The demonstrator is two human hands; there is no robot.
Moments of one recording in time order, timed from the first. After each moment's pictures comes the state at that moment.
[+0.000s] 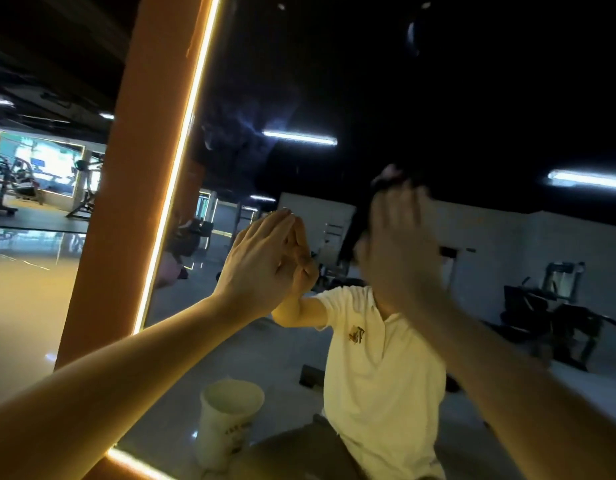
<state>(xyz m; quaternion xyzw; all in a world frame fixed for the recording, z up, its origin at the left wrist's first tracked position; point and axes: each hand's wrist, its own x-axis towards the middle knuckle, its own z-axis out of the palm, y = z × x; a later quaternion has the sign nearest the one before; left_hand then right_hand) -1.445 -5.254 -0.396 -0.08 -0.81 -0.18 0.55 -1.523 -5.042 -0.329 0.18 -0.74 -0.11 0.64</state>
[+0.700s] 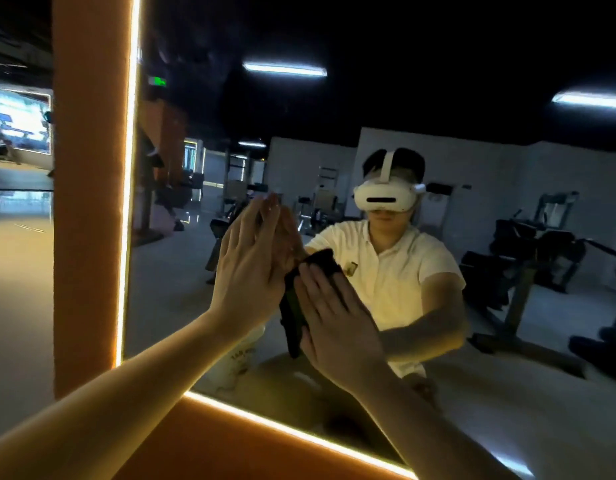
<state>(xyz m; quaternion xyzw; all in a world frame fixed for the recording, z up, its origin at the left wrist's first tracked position) -1.453 -5.212 -0.505 -0.09 -0.79 -0.16 0.59 -1.507 -5.028 -0.554 0.36 -0.76 -0.17 0.51</state>
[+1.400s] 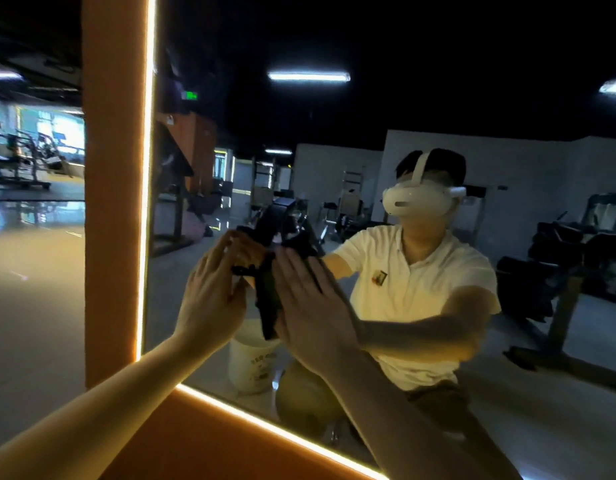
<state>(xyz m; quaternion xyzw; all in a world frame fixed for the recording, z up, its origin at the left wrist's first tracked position) -1.442 -5.256 -0.545 -0.02 -0.82 -0.20 0.54 -1.502 -5.072 -0.531 0.38 -0.76 -0.12 0.52</state>
